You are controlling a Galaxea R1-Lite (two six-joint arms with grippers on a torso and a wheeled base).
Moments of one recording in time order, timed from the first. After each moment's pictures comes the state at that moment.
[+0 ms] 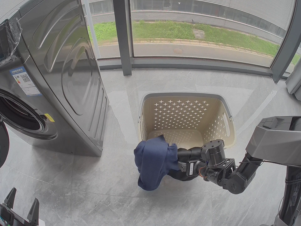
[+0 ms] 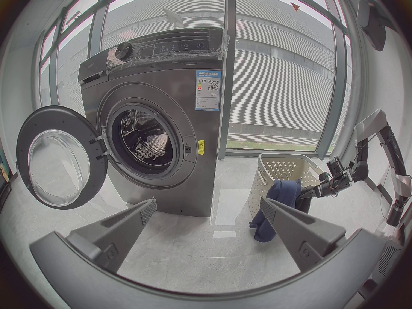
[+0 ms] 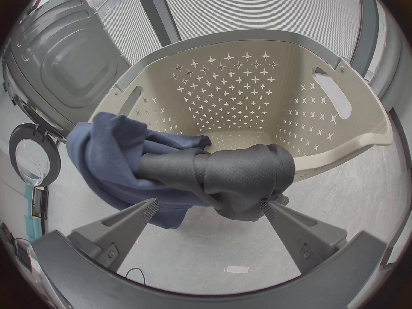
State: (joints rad) left arm -0.01 0.02 -0.02 0.00 0.03 -0.05; right arm 0.59 2.22 -0.68 -0.96 -0.25 0.36
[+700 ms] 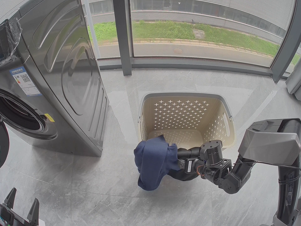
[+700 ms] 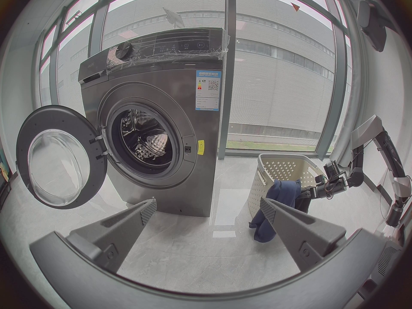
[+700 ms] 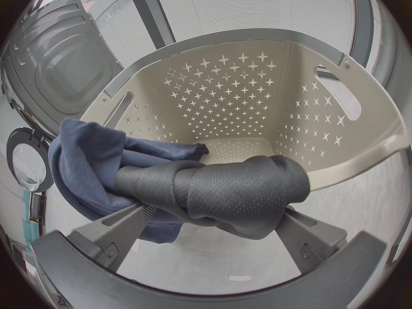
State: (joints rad) left arm -0.01 0.02 -0.02 0.00 0.03 -0.05; right arm 0.56 2.31 -0.72 -1.07 -0.25 0.34
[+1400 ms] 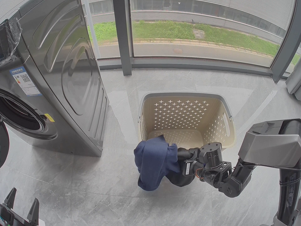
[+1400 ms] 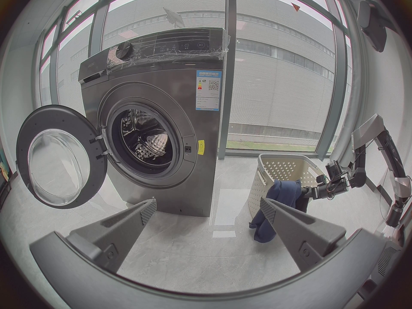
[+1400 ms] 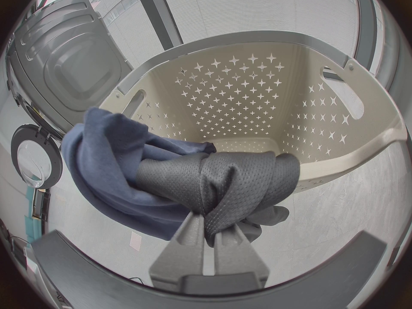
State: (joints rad) left arm -0.01 0.02 -0.02 0.00 0.03 -0.05; right arm 0.60 2.29 -0.68 -1.11 -0.25 0.34
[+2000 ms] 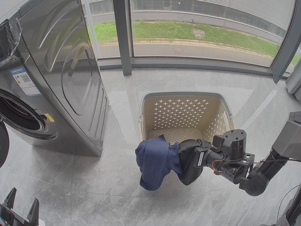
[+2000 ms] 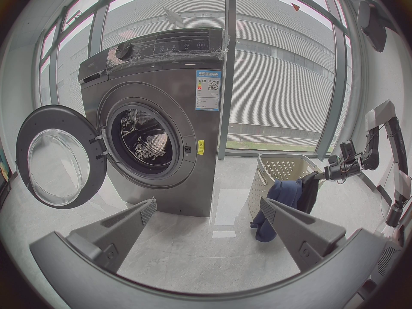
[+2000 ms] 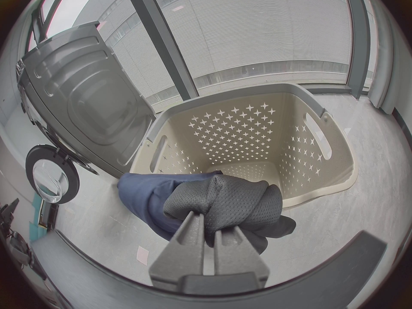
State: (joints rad) left arm -0.01 0.02 -0.02 0.00 0.03 -0.05; right arm 0.61 2.00 -0.54 -1.11 -0.25 0.35
